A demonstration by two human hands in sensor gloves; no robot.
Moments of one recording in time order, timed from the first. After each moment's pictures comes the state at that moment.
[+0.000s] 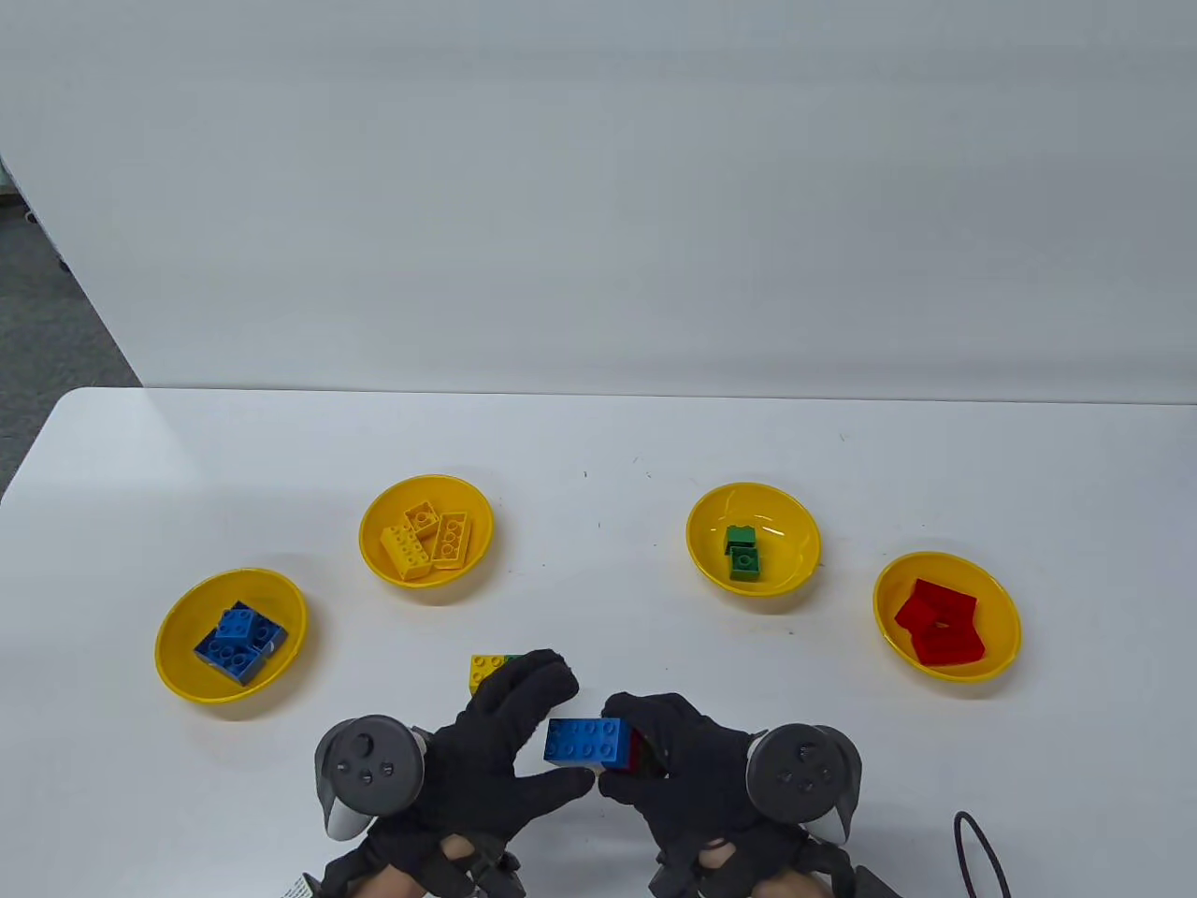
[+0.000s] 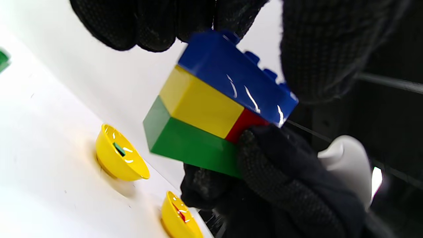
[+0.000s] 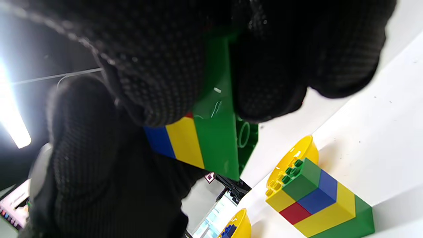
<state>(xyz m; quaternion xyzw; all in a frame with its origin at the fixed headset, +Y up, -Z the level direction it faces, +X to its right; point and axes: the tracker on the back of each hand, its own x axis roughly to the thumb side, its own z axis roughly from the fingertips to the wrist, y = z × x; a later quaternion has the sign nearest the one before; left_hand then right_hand) -0.161 -0.668 -0.242 0.07 -0.32 0.45 0.83 0.085 -0.677 -0.242 0.27 -0.09 0.82 0.50</state>
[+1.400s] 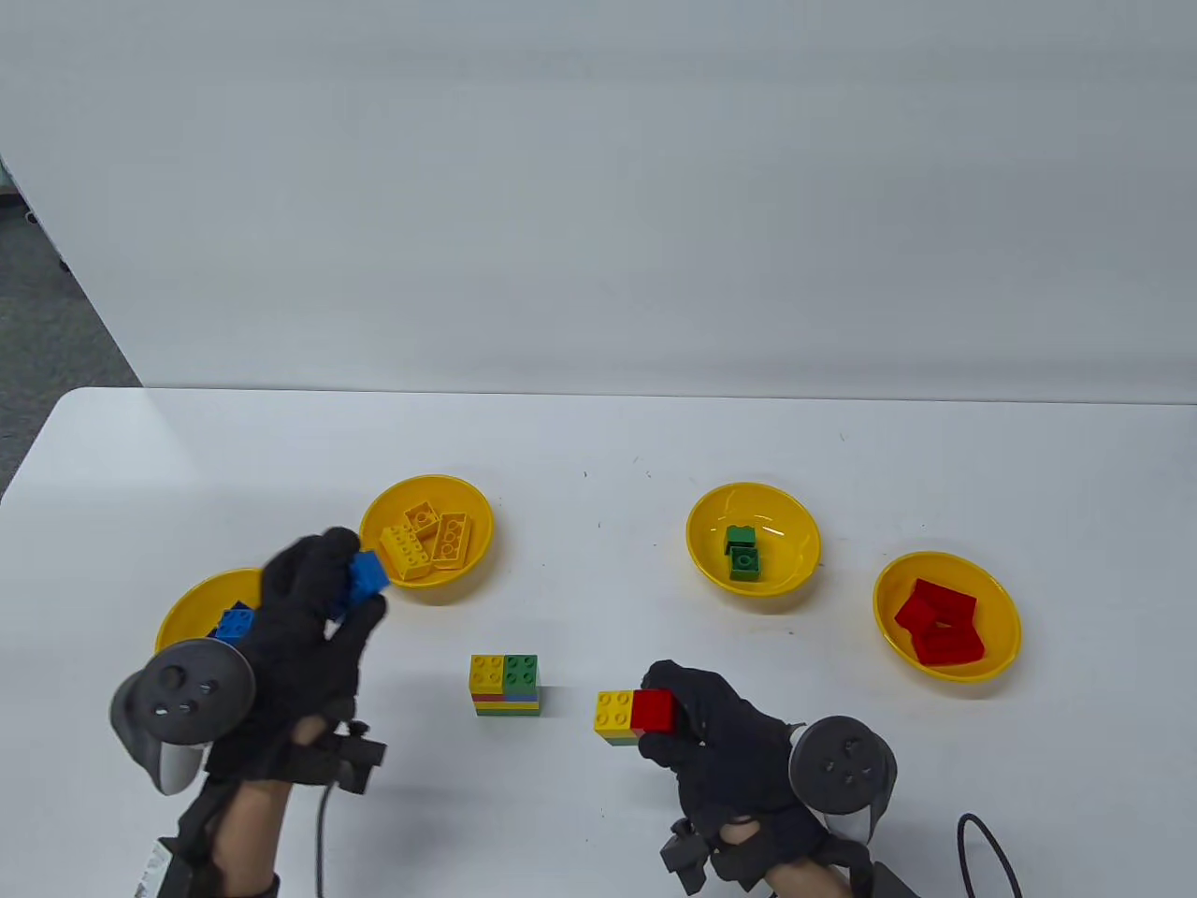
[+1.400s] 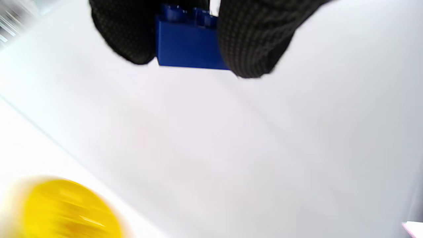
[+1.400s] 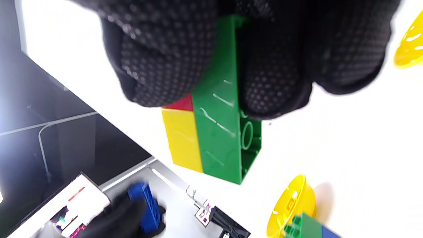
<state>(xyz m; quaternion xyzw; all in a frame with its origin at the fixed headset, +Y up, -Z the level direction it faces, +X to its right) -0.327 -0.612 -0.285 0.22 0.00 0.34 0.91 0.126 -0.680 -0.258 0.17 -0.14 0.79 0.57</state>
